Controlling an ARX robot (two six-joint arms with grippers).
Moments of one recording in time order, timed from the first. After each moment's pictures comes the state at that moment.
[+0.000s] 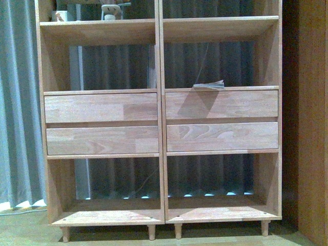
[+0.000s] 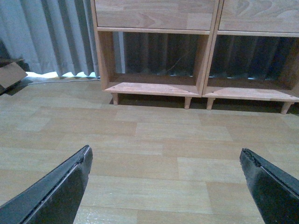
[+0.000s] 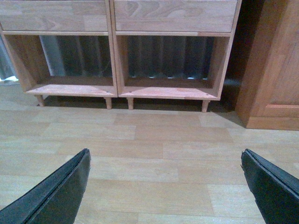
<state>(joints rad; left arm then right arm) 0.00 0.00 0.01 0.00 0.00 0.00 0.00 0.00 0.01 0.00 0.00 0.00</state>
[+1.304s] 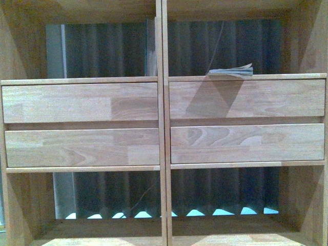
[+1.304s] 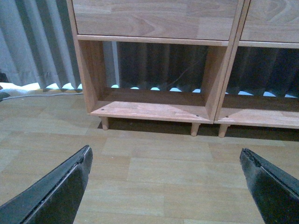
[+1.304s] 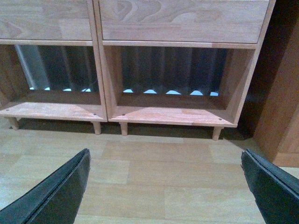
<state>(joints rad) 0.00 0.00 0.01 0.00 0.00 0.00 0.00 0.00 0.01 0.00 0.00 0.00</state>
